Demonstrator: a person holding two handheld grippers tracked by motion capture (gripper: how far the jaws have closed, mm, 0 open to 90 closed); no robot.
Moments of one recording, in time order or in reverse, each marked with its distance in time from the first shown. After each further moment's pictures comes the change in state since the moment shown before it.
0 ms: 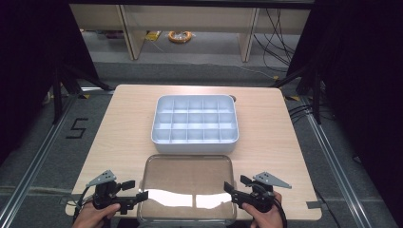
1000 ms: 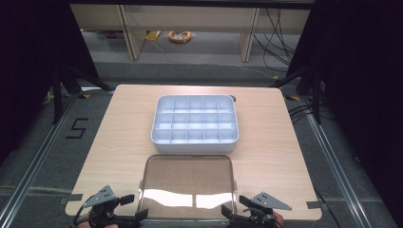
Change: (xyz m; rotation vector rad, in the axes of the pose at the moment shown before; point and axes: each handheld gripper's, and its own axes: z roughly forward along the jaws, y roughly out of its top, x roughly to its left) left arm -0.031 -0.026 -0.016 0.023 -0.011 0.066; right arm 0.030 -0.039 -0.027 0.070 0.031 0.006
